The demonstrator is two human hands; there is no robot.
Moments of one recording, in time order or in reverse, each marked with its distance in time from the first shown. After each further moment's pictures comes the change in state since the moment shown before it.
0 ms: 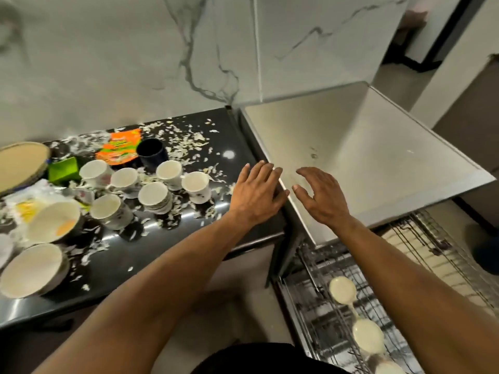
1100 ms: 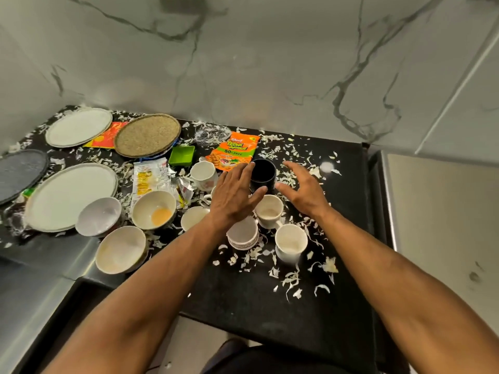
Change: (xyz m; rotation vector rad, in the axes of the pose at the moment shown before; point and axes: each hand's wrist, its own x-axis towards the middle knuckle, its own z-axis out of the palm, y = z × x) left_hand -0.026 -0.271 -0.023 0.001 0.071 -0.715; right_hand 0.244 -0.186 0.174 0.434 -0.452 -0.352
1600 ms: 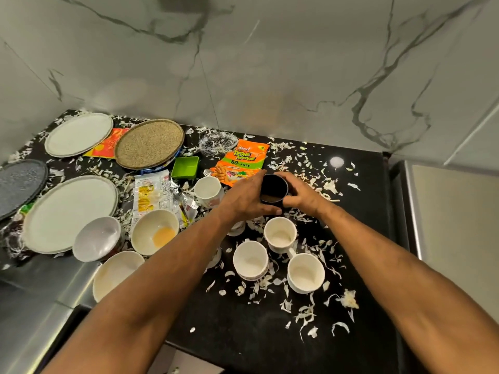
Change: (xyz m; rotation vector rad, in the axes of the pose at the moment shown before) left_hand 0.062 -0.010 -0.003 -0.192 -0.363 -0.025; right_hand 0.066 0.011 0.016 0.330 -0.402 0.097
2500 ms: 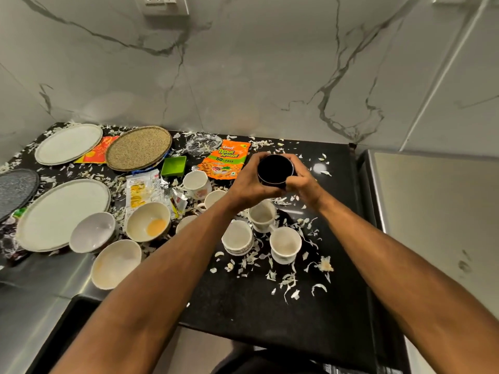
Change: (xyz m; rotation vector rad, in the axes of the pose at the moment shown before) left_hand -0.034 0.057 0.002 -0.619 0.195 0.175; right_hand -0.082 -0.045 -0.002 0.396 0.234 -0.130
